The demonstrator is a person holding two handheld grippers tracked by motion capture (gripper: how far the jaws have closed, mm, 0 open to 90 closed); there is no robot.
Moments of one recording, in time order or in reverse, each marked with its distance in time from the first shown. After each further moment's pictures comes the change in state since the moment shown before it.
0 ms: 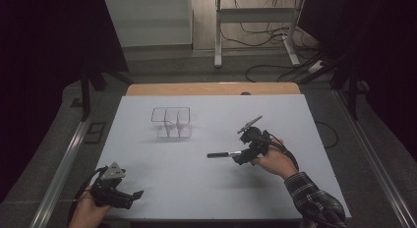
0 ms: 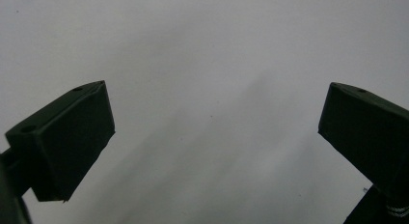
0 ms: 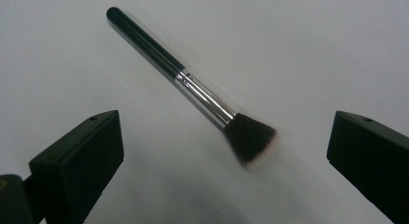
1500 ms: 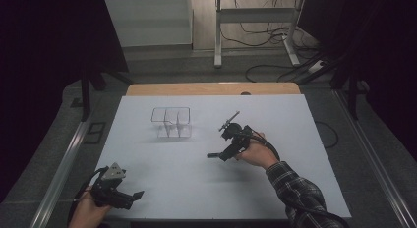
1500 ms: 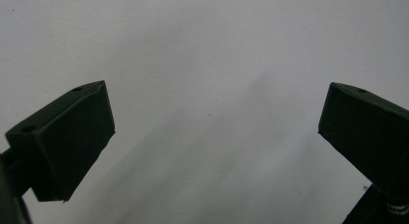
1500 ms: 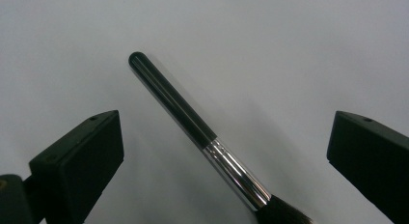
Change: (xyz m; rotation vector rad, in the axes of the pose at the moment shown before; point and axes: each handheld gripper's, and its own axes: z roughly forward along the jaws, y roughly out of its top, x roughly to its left) left arm 0.000 0.000 0.001 0.005 -0.005 0.005; right arm 0.018 0.043 0.030 0.054 0.022 -0.086
